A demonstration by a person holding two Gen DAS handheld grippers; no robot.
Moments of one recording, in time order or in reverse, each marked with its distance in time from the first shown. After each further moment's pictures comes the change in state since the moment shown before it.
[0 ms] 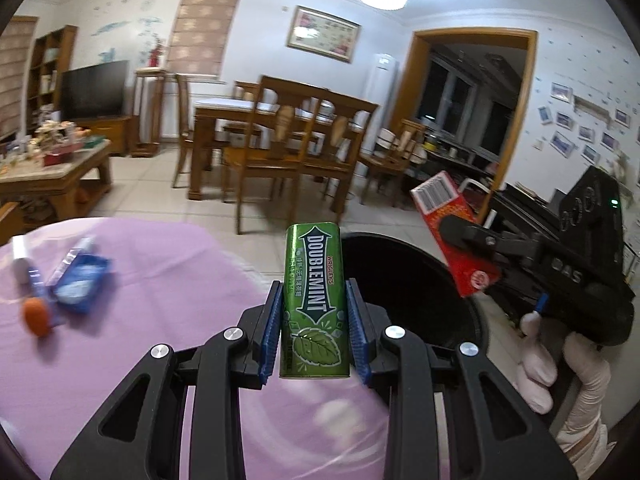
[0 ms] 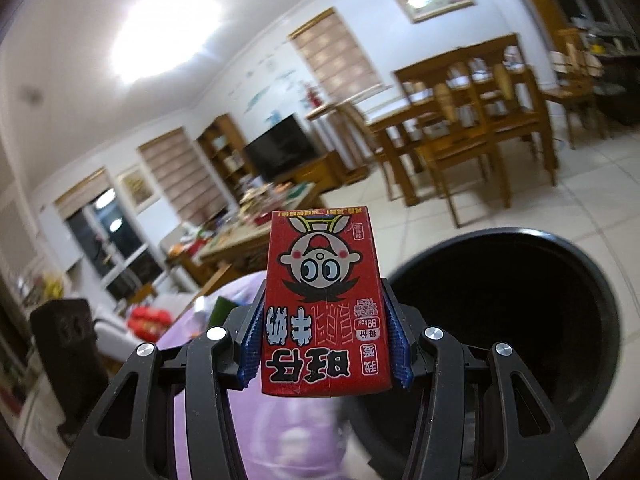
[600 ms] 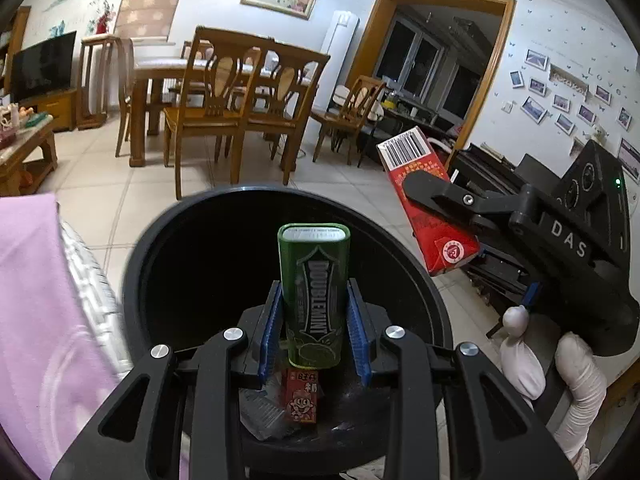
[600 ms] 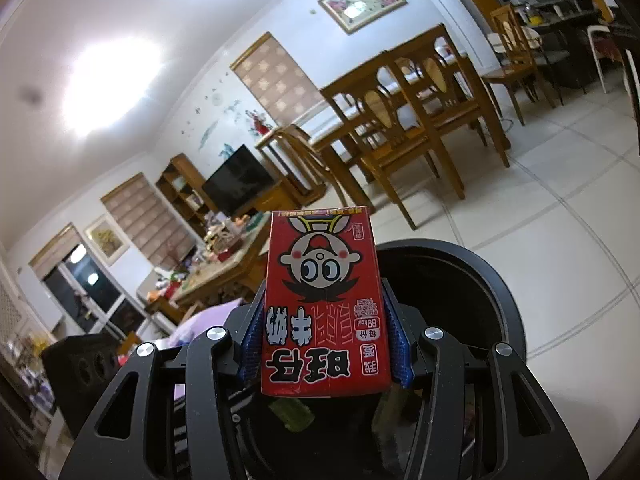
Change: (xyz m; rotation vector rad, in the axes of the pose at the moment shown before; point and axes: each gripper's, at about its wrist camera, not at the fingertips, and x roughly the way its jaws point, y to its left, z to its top) left arm 0.112 -0.081 -0.010 0.020 0.156 -0.142; right arm -0.015 -0.129 0.007 0.160 -0.066 -0.097
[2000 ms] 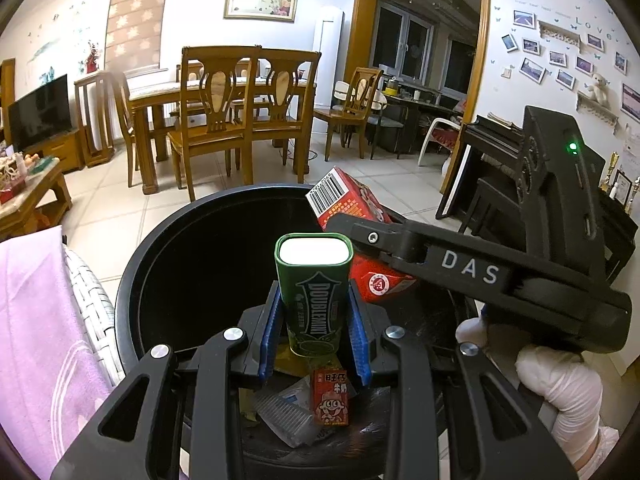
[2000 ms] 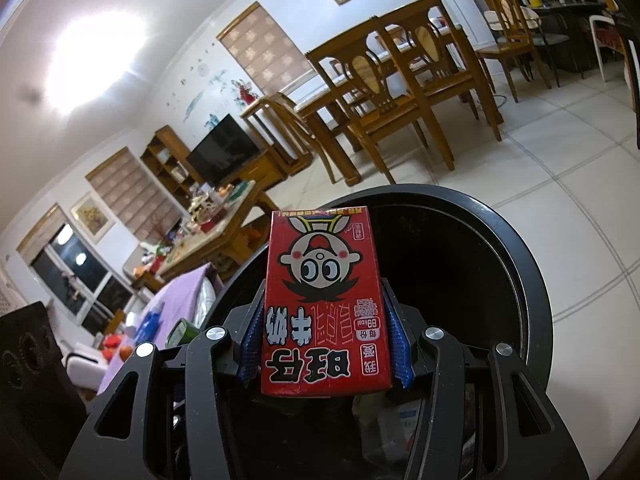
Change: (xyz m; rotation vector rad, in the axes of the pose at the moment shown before) left arm 0.008 -0.028 -0.014 0.153 -0.012 0.112; right arm 0.063 -0.007 -0.028 -0.007 0.110 -0.045
